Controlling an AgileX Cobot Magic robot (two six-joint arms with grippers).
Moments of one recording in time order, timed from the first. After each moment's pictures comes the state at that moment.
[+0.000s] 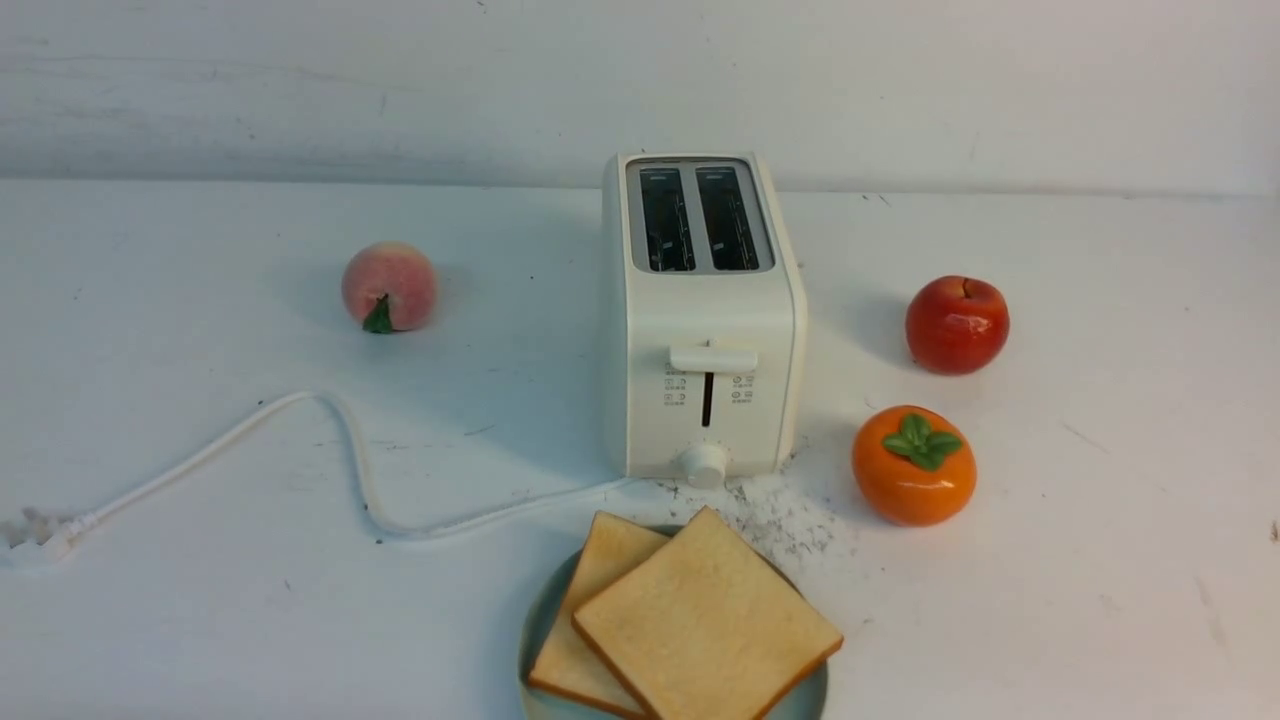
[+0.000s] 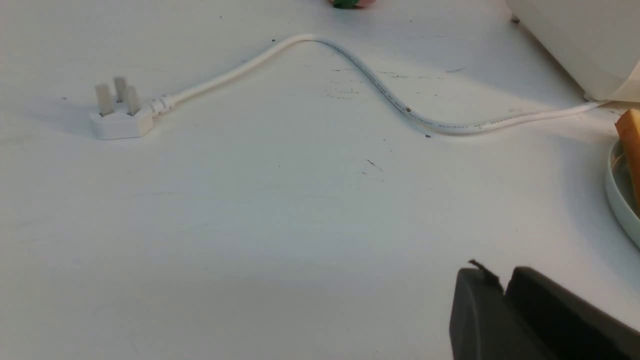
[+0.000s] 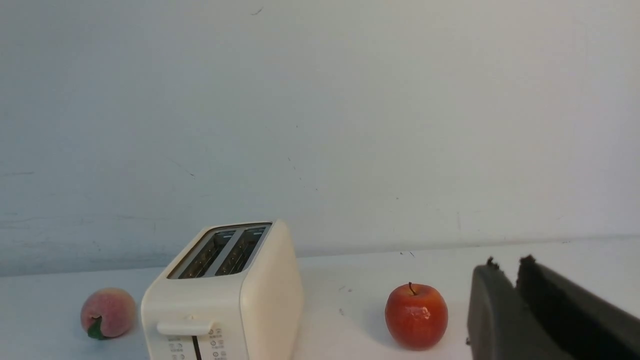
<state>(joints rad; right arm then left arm) -0.05 0.07 -0.37 0.64 0.29 -0.45 -0.08 -0.01 0.03 -0.12 0.38 -0.09</state>
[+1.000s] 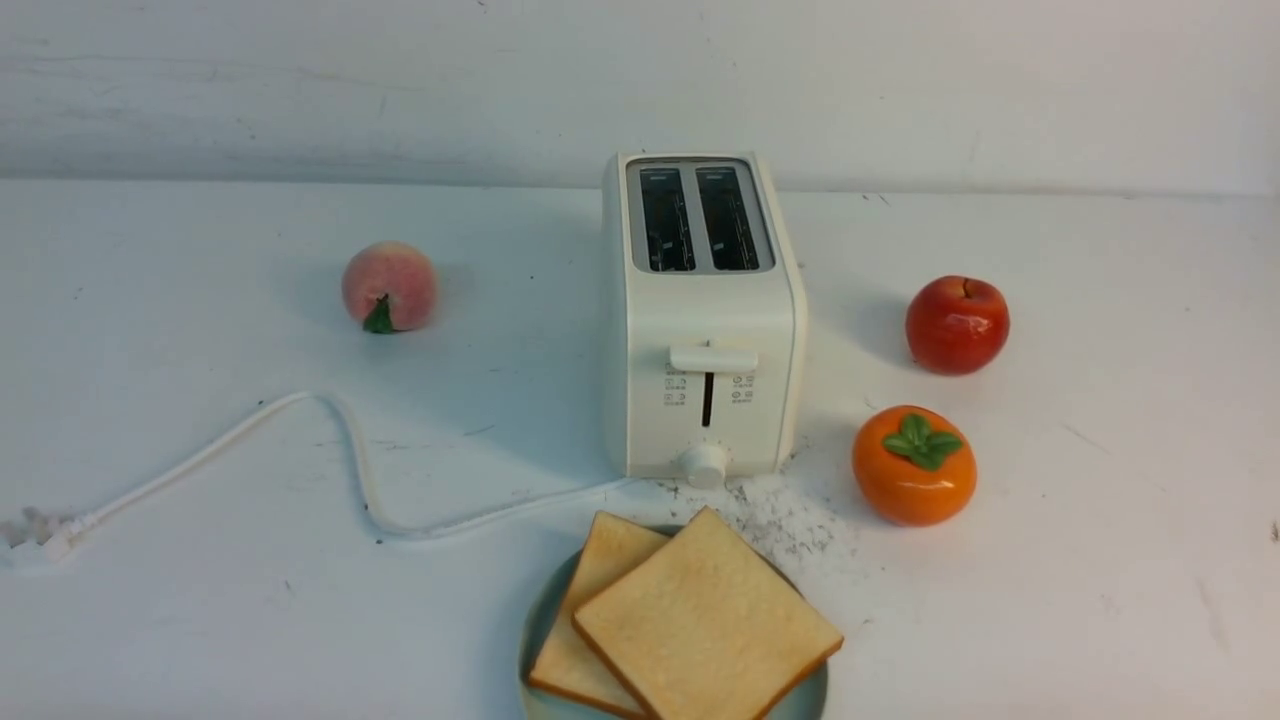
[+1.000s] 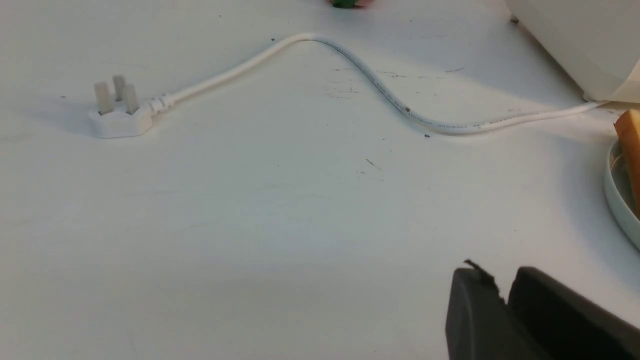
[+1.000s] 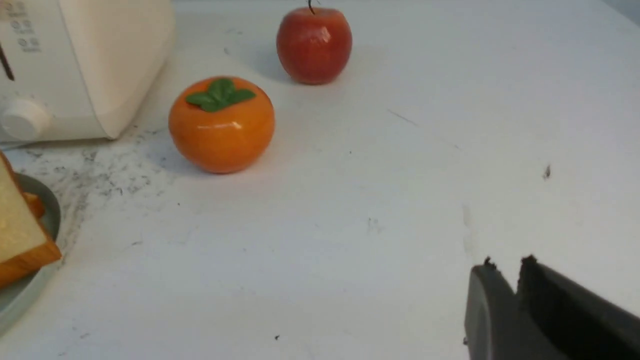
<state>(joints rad) 0.01 0.05 0.02 -0.01 0.27 0.03 -0.08 -0.01 0.03 -0.13 0.38 -0.09</state>
